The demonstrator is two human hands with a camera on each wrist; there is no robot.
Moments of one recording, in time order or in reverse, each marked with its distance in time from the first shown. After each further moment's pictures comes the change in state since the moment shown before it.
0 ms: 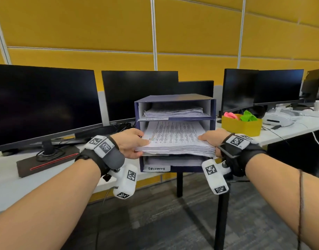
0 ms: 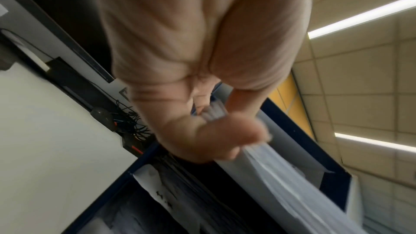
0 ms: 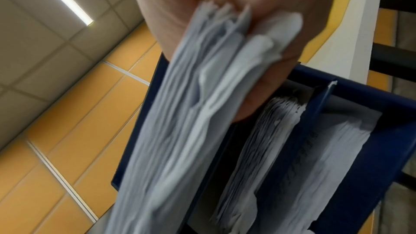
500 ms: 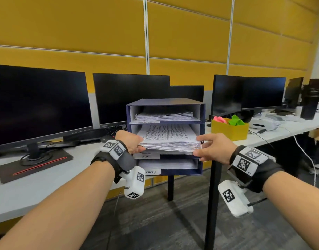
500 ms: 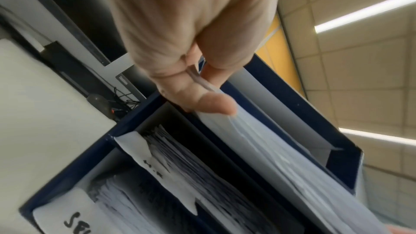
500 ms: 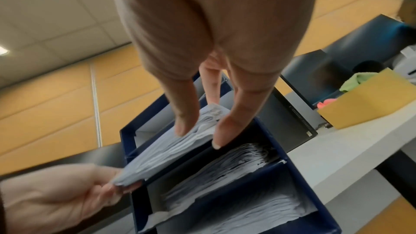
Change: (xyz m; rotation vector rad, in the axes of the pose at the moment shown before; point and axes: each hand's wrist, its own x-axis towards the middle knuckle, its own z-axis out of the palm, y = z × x) left_hand 0.038 0.000 0.022 -0.219 0.304 0.150; right_hand -0.058 0.009 -0.026 -0.040 -0.120 -0.243
